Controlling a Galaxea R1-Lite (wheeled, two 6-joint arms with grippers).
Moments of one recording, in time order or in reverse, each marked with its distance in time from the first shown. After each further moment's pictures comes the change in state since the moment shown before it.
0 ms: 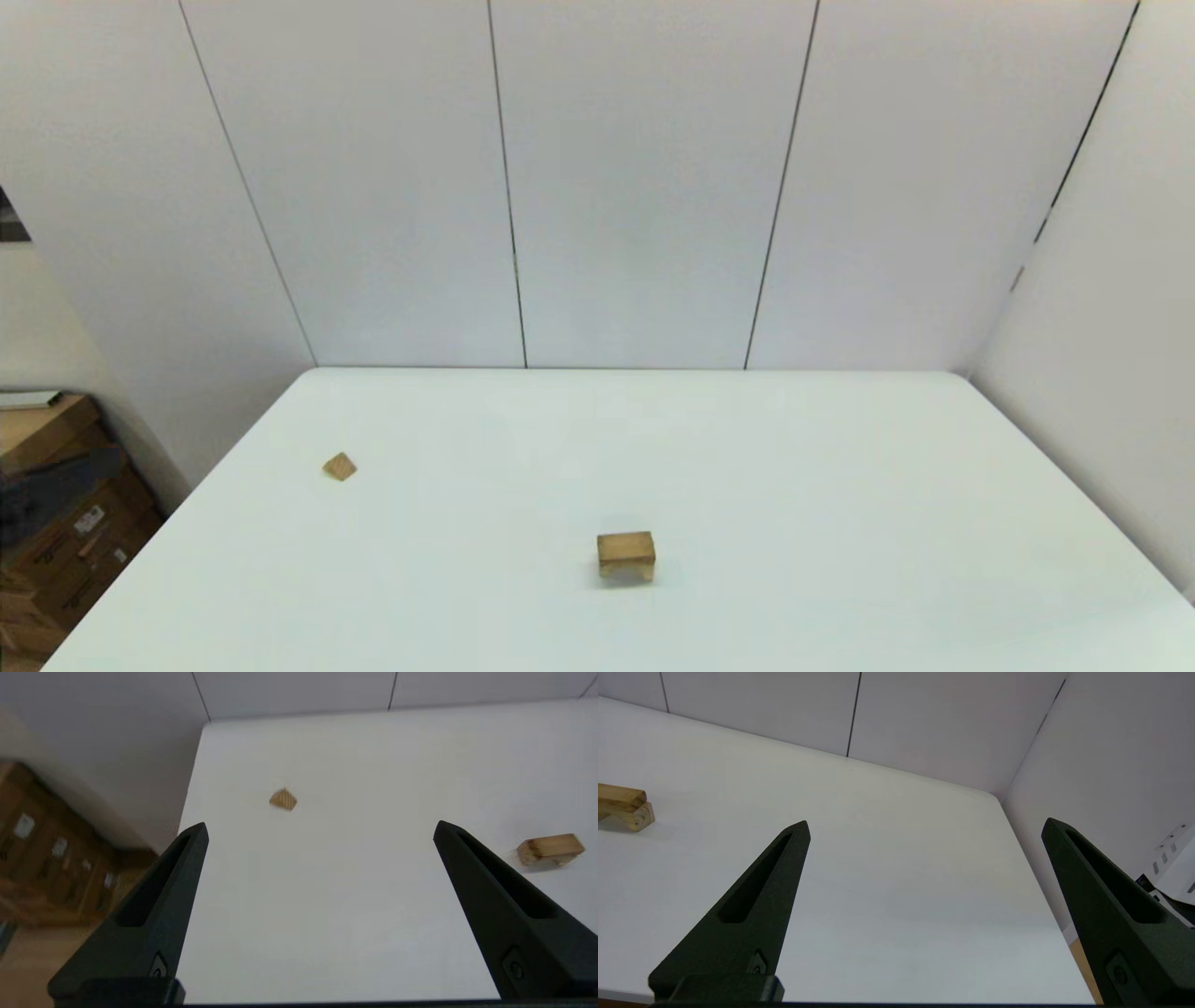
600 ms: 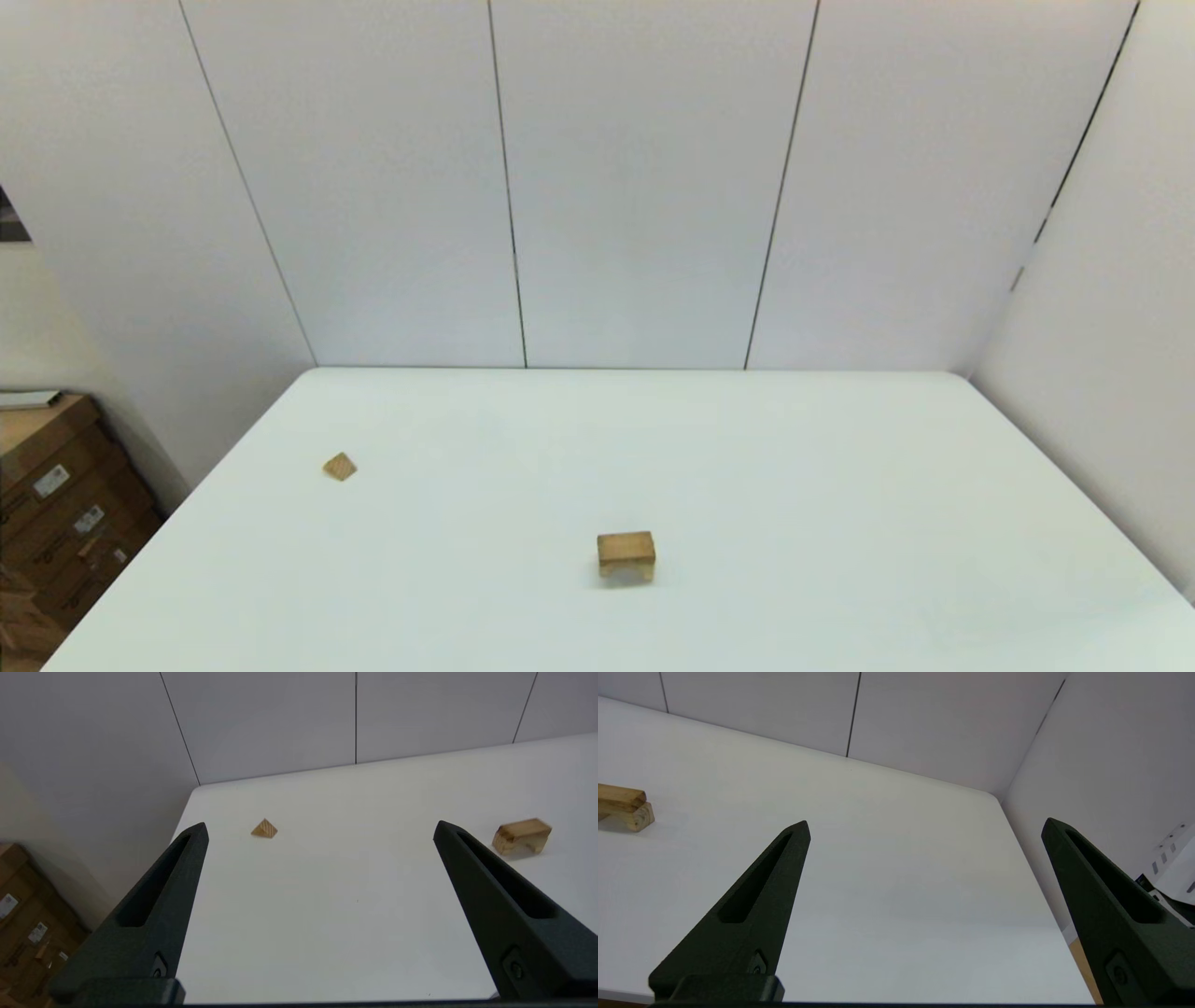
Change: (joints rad) left arm -0.094 -0.766 0.526 -0.154 -0.007 0.009; right arm 0.000 0.000 0.000 0.000 0.000 0.000
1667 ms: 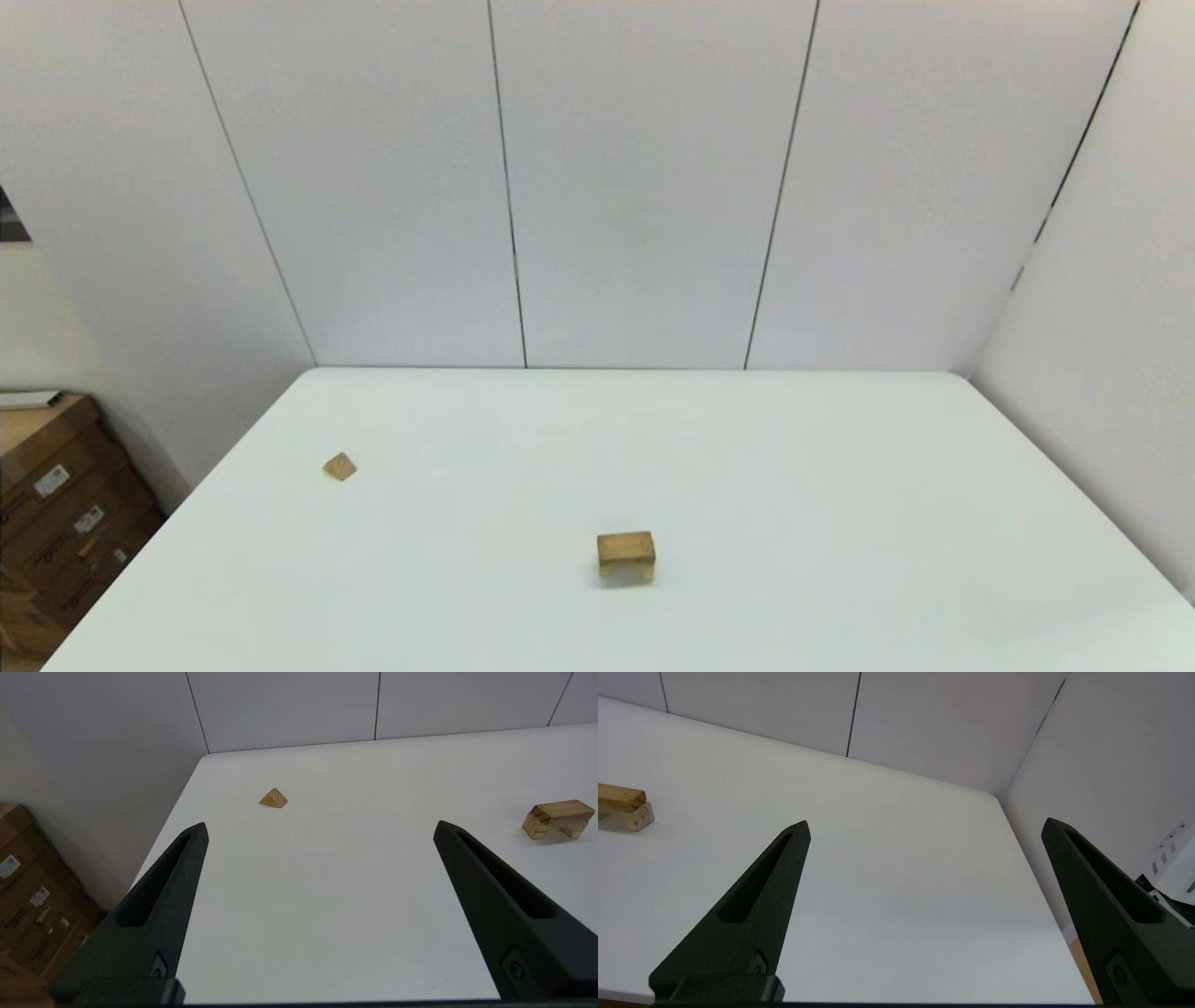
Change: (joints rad) left arm 0.000 -0.109 0.201 -0.065 0.065 -0.031; right arm 0.000 0.000 0.000 0.000 -0.001 -0.001
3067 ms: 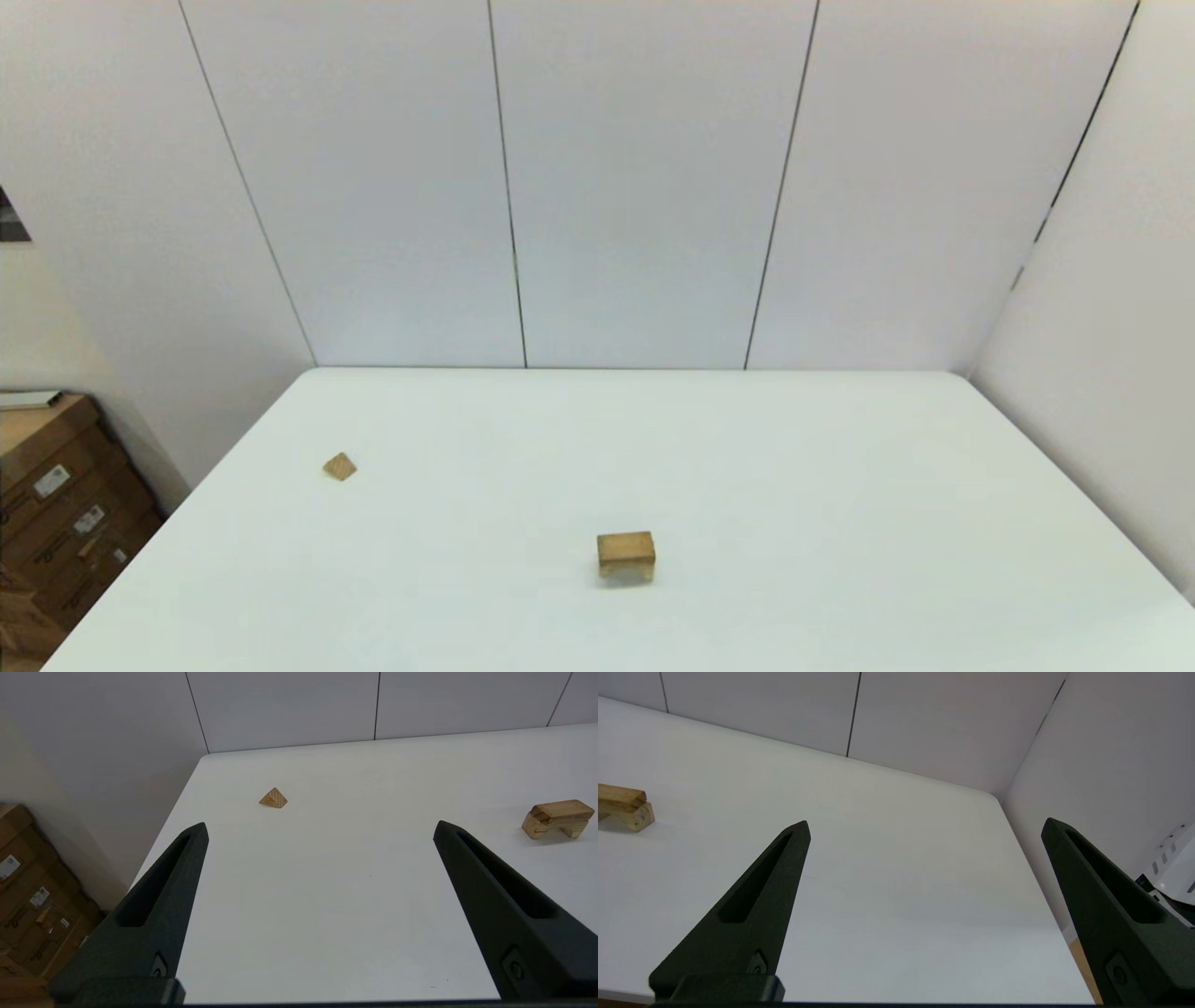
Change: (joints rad) left arm 0.000 0.000 0.000 0.000 0.000 -0.001; right arm 0.000 0.000 0.000 0.000 0.000 0.000
